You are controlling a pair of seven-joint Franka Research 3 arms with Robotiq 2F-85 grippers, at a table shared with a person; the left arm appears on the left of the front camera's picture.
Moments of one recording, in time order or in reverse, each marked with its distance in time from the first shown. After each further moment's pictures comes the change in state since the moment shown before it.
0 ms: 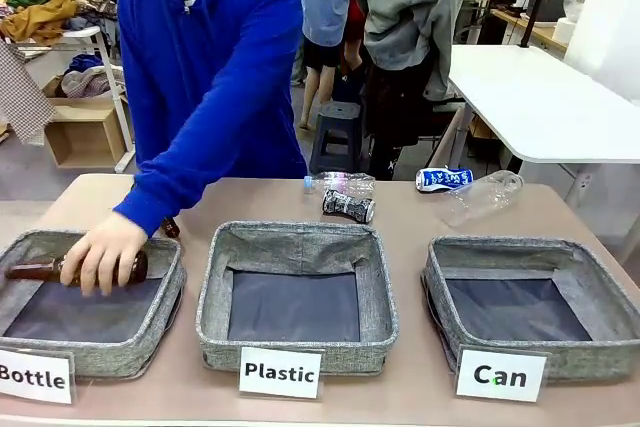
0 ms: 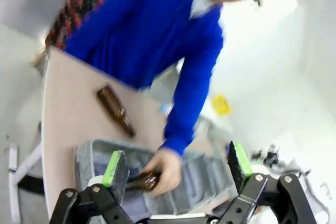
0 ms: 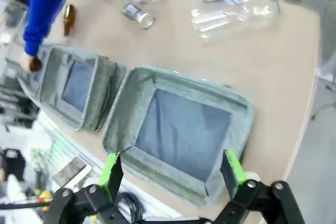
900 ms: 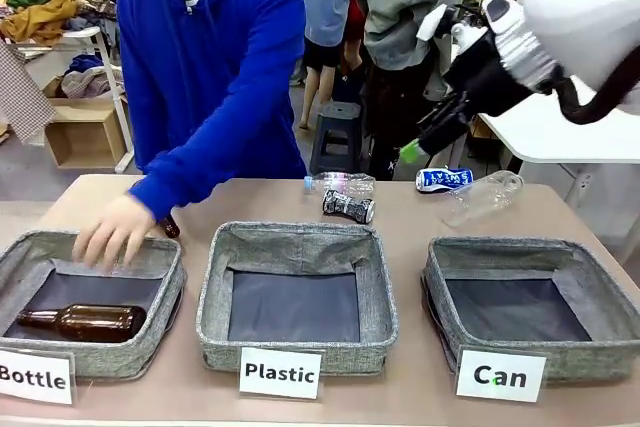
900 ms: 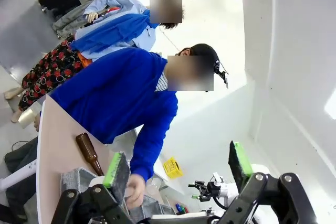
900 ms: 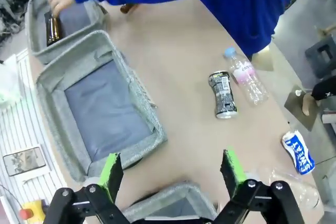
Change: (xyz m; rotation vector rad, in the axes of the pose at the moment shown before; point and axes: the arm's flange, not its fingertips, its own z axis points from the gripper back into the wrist) left arm 0.015 0.037 0.132 -0.190 -0.297 0.191; right arm 0.135 0.210 -0.173 0.037 0.061 0.717
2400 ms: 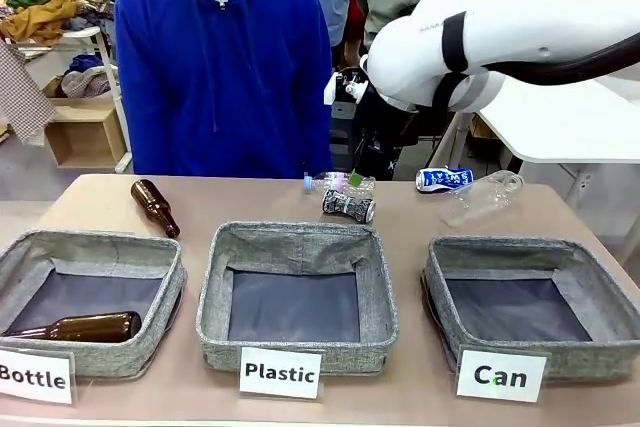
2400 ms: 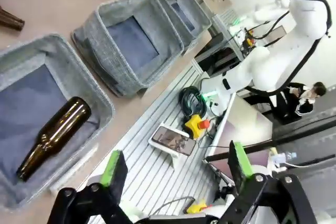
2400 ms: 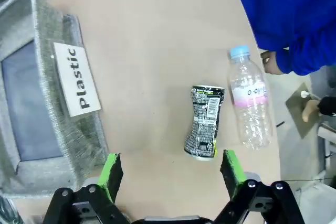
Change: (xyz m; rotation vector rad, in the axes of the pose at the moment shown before) left arm -0.241 -0.053 -0.244 0.064 1.179 -0.355; right arm 0.063 -0.087 -0.193 0.078 0.298 0.236
